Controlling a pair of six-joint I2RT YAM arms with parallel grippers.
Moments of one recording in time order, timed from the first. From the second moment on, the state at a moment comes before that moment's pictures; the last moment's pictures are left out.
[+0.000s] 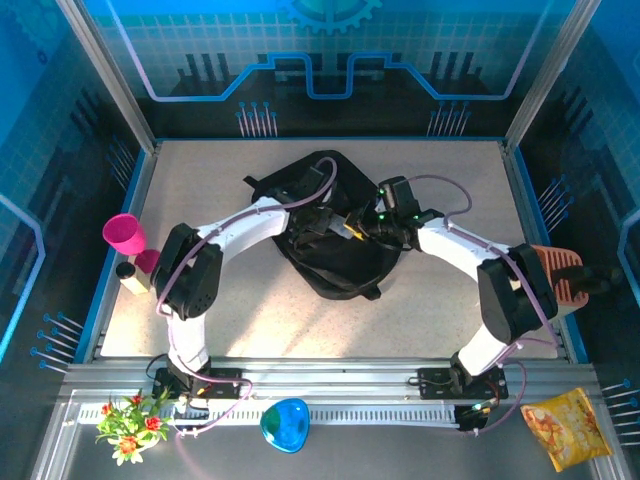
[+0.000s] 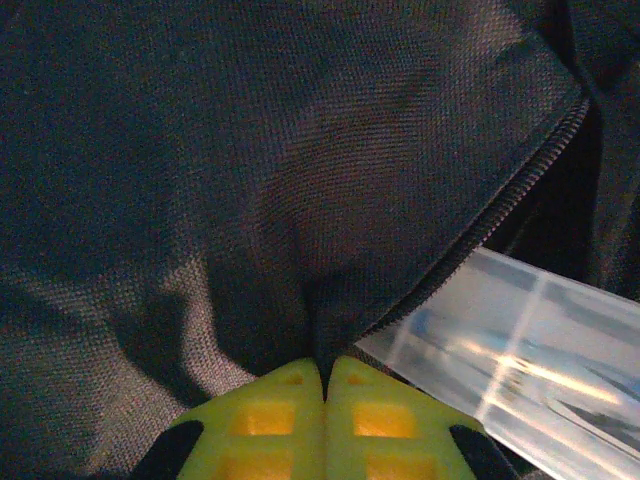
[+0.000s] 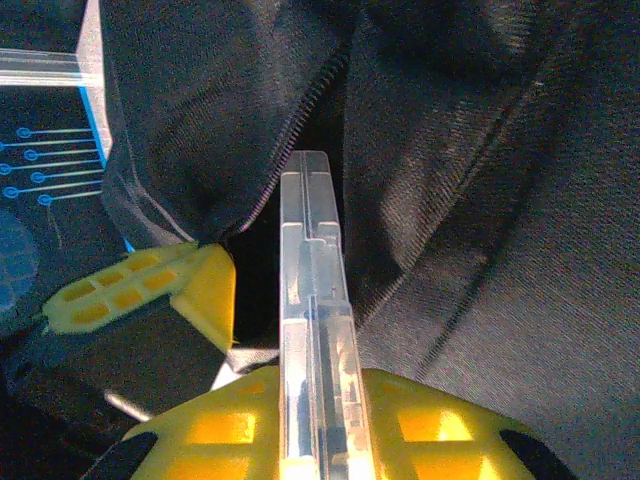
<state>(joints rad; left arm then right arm) -0.58 1.90 1.46 -0.56 -0.15 -0.19 0.43 1.65 1.04 -0.18 -0.40 1.09</state>
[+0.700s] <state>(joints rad) -0.46 1.64 1.31 -0.53 -0.01 -0.41 0.36 1.63 0.98 -0.07 -0.51 0.96</state>
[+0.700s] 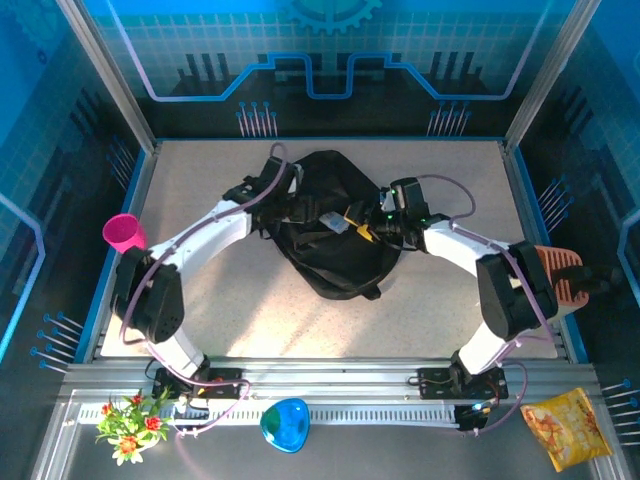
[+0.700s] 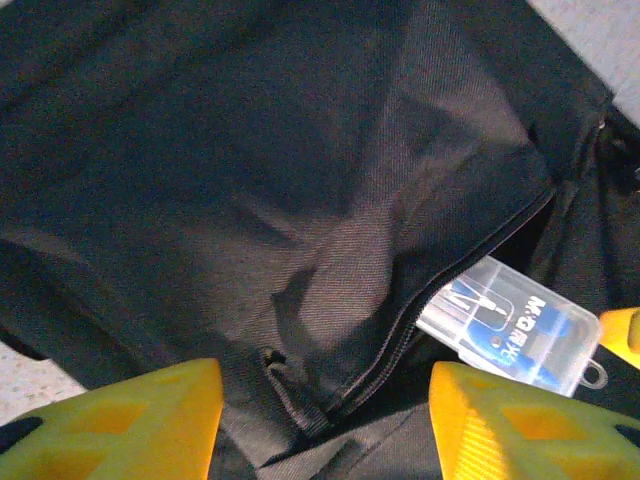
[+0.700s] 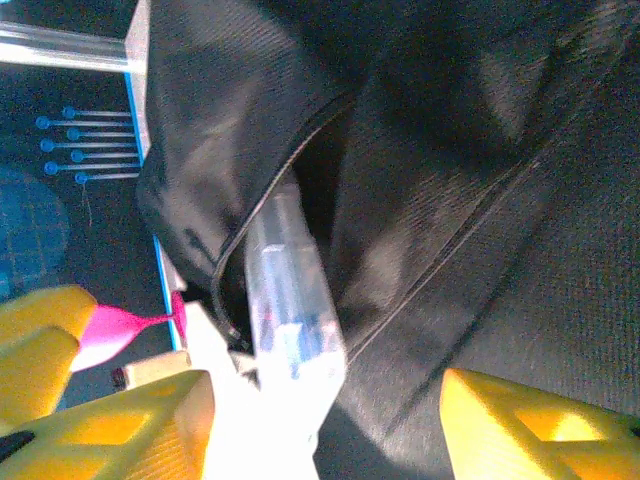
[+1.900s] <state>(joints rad) -0.21 1.39 0.90 -0.39 0.12 -0.78 0.47 1.74 1.23 -0.30 -0.38 0.62</state>
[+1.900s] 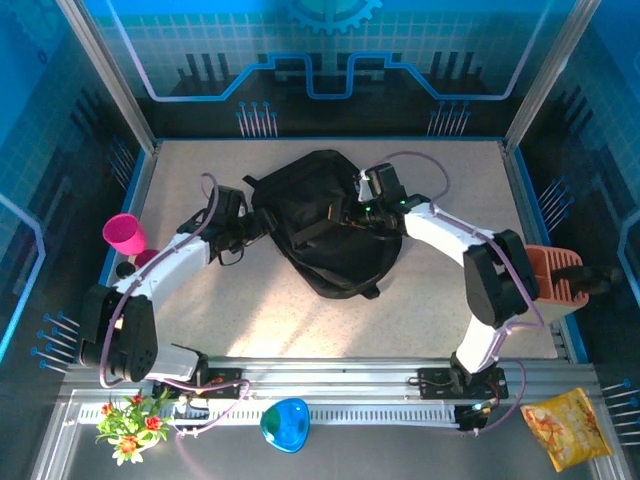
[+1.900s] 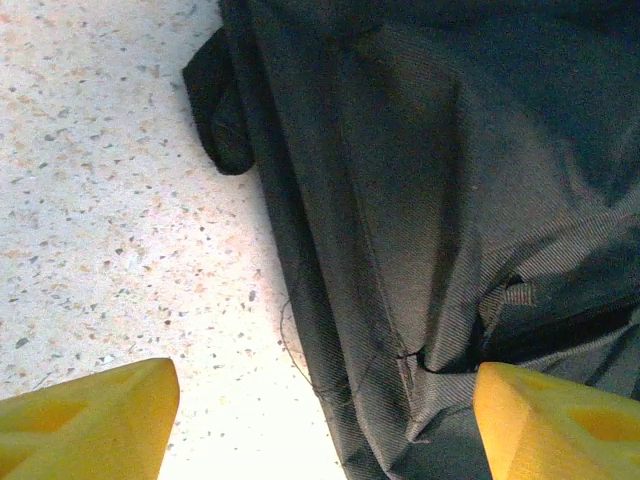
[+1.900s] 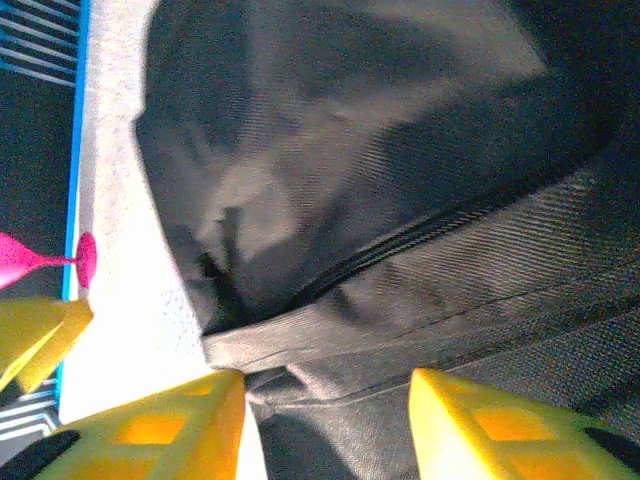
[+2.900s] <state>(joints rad) -0.08 1.33 0.79 -0.36 0.19 -0.87 0.71 2.21 1.88 -0.74 -0.19 0.14</state>
